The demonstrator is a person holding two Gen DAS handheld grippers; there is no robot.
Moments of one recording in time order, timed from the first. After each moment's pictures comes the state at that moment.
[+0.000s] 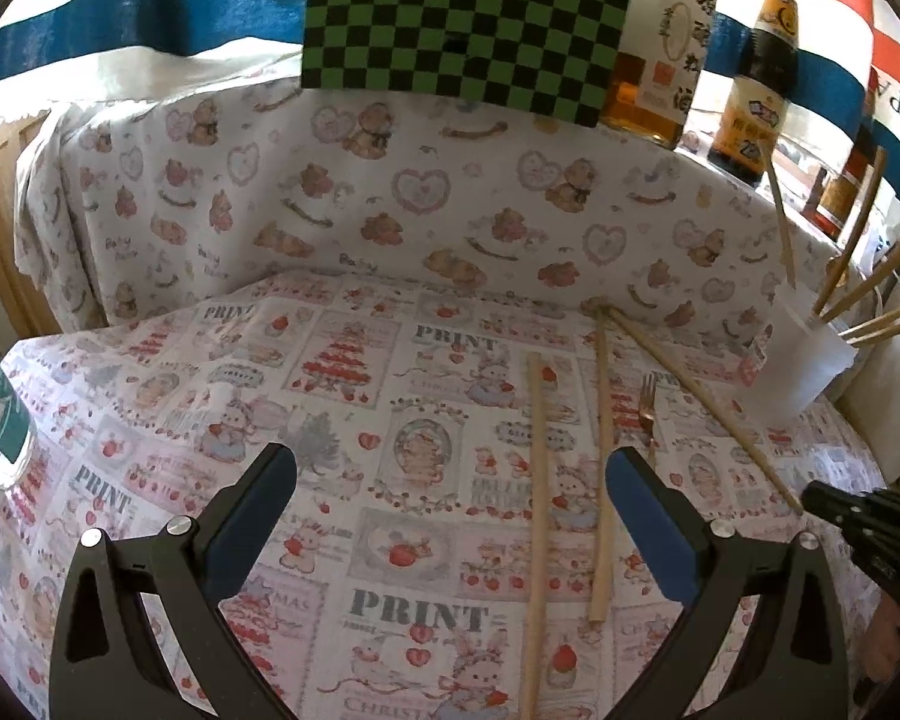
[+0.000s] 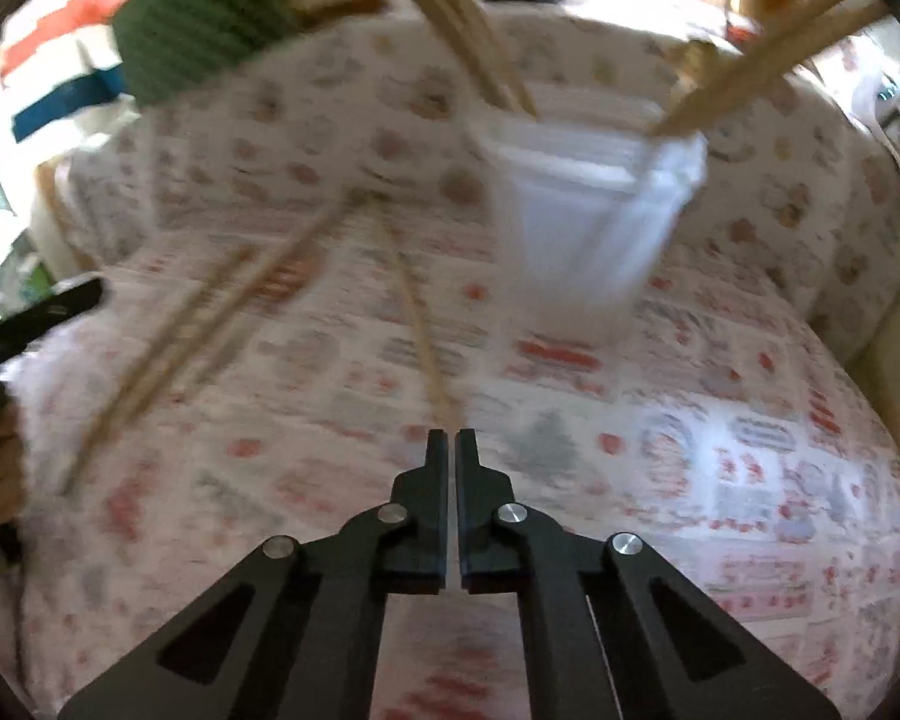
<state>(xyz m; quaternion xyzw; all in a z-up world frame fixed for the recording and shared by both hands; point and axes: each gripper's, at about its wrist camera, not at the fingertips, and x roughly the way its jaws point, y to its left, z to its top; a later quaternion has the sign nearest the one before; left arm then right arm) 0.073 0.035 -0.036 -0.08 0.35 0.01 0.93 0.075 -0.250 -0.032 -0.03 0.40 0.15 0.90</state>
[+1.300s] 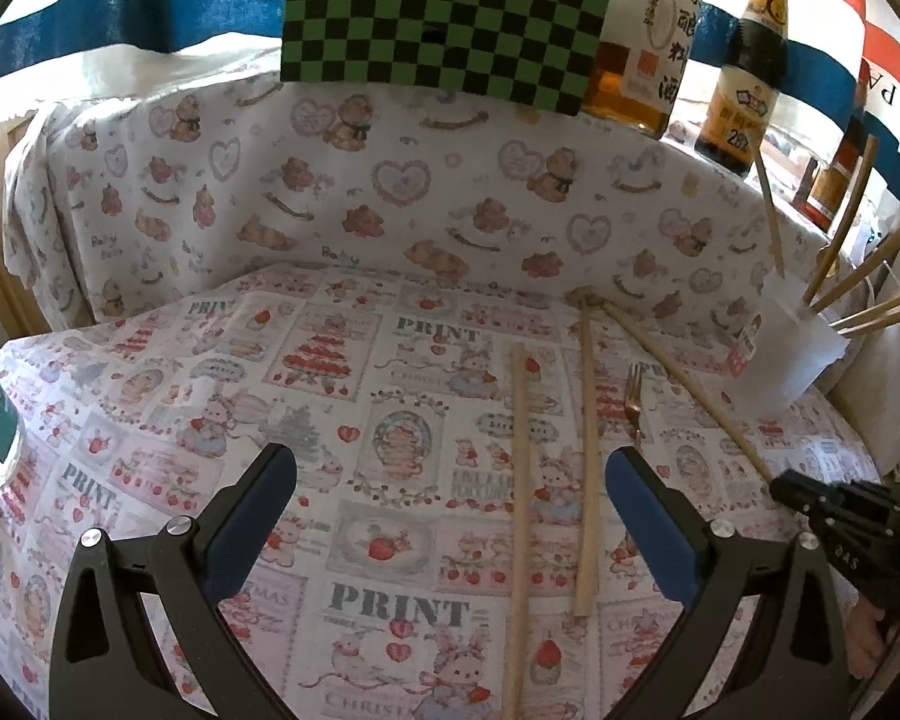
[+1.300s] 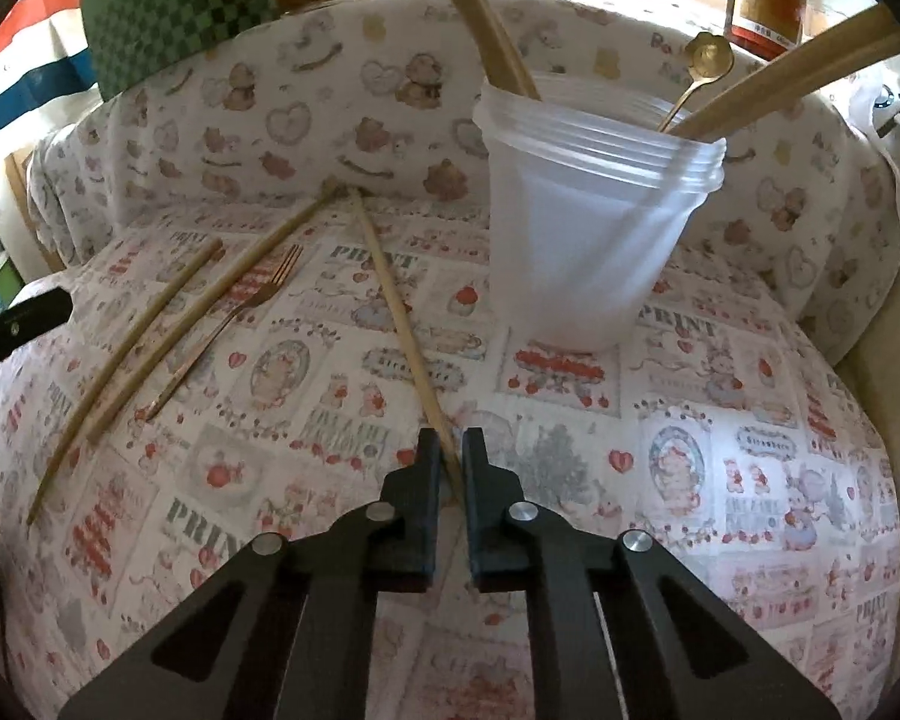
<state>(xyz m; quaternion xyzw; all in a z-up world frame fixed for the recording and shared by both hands) 0.072 0.027 -0.036 -0.08 0.35 -0.01 0.93 0.092 -0.240 -0.054 -0.05 0.44 0.09 0.89</state>
